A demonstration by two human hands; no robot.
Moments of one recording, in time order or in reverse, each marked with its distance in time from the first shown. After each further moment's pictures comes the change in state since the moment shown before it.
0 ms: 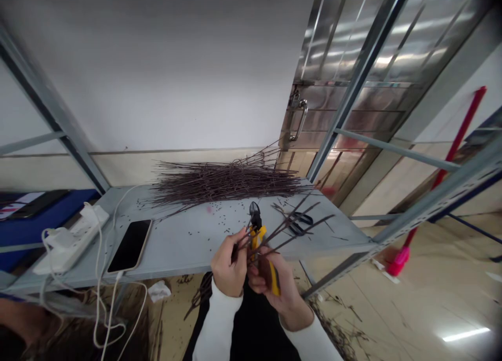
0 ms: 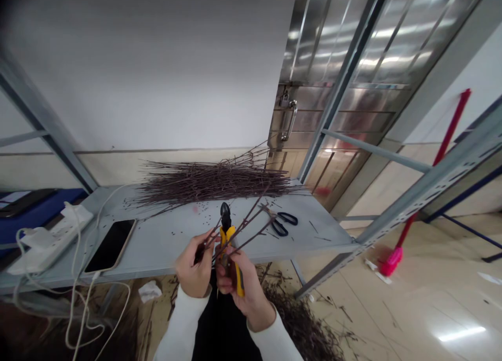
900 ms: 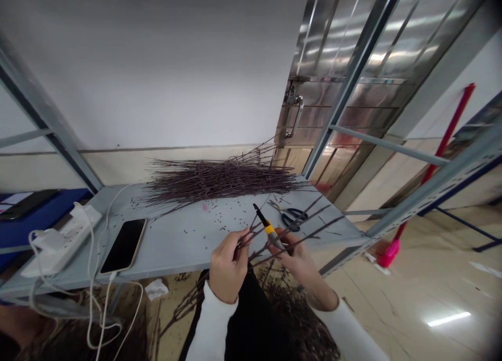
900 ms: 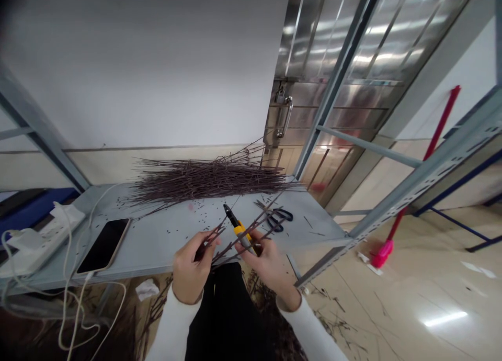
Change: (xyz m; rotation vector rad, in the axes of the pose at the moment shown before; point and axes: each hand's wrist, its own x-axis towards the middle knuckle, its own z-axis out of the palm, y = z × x) left_hand 0.010 0.016 -0.004 0.027 -0.199 0.064; right_hand -0.002 -0.040 -0.054 -0.885 0.219 -0.520
